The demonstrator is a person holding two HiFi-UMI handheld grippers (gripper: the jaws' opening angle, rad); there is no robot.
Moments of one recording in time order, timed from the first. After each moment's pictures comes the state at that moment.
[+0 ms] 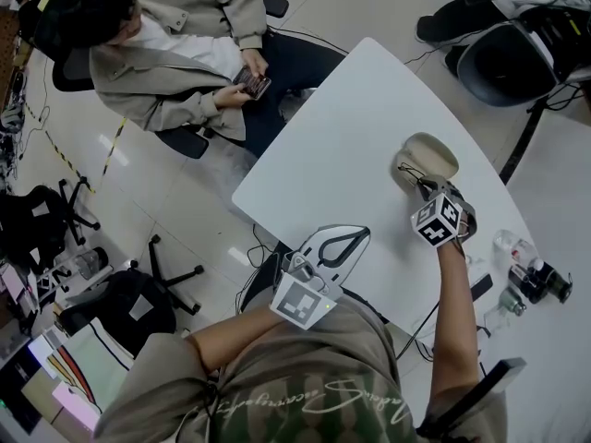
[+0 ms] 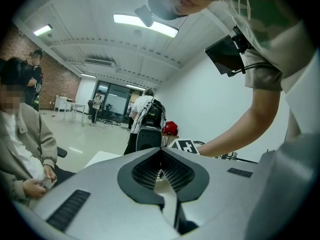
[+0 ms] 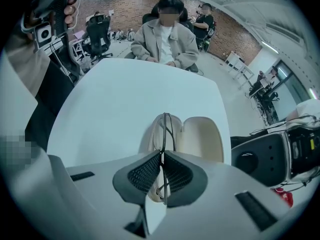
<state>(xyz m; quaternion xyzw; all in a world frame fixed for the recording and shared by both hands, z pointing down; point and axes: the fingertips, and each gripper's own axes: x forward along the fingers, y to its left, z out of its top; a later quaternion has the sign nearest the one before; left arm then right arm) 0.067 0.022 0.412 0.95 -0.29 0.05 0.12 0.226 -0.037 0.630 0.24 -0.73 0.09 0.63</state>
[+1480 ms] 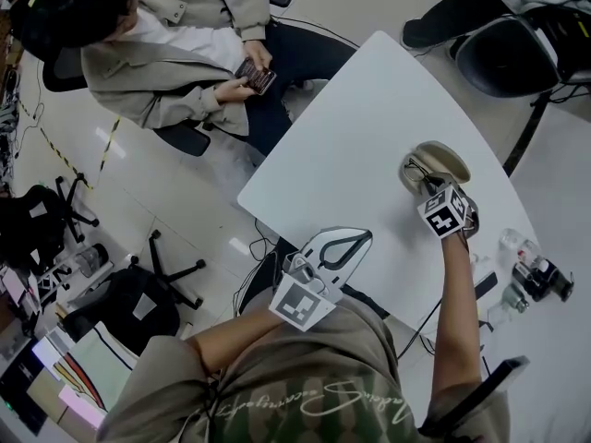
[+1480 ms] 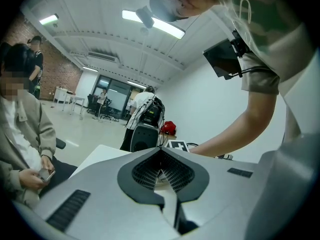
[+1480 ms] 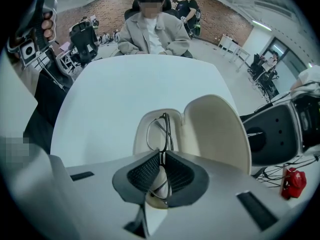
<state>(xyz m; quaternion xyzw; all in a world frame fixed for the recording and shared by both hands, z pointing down) 0.042 0.017 0.424 0.95 -0.28 0.04 0.15 0.226 -0.039 0.658 0.26 -0.71 0.17 0.63</state>
